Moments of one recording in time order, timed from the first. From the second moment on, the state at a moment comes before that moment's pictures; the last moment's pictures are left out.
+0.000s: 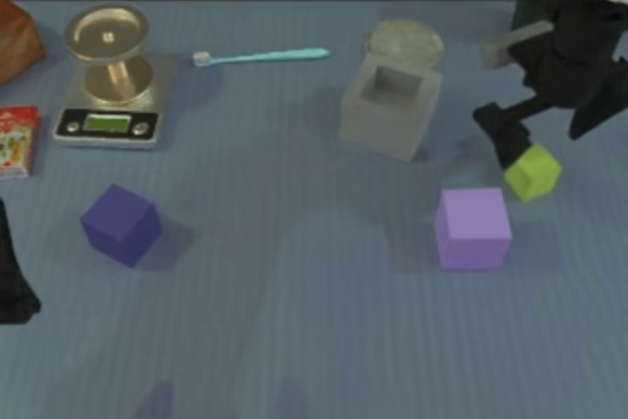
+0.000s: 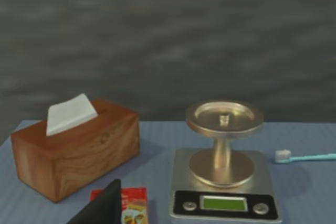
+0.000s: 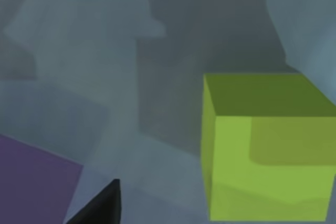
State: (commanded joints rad) left arm 0.00 0.00 0.00 0.00 0.00 0.00; right arm 0.20 2.36 1.91 -1.12 0.00 -0.25
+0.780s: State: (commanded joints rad) left arm 0.00 0.00 0.00 0.00 0.00 0.00; right arm 0.20 2.44 1.78 -0.91 0.01 -0.25
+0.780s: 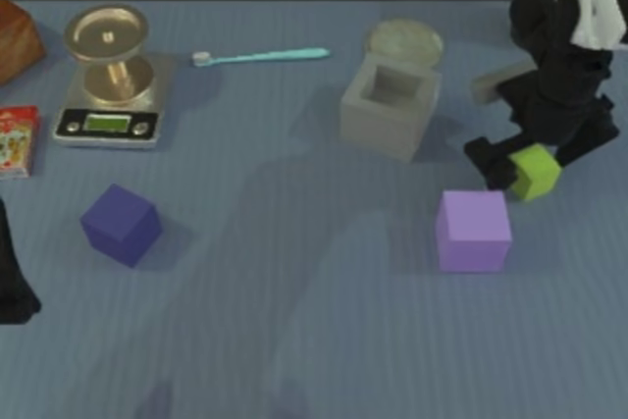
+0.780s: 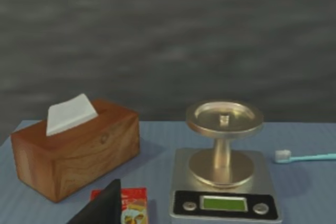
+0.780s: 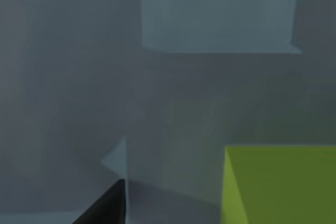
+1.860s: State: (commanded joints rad) left arm 0.00 0.00 0.00 0.00 0.00 0.00; right arm 0.20 2.44 1.78 -0.91 0.01 -0.25
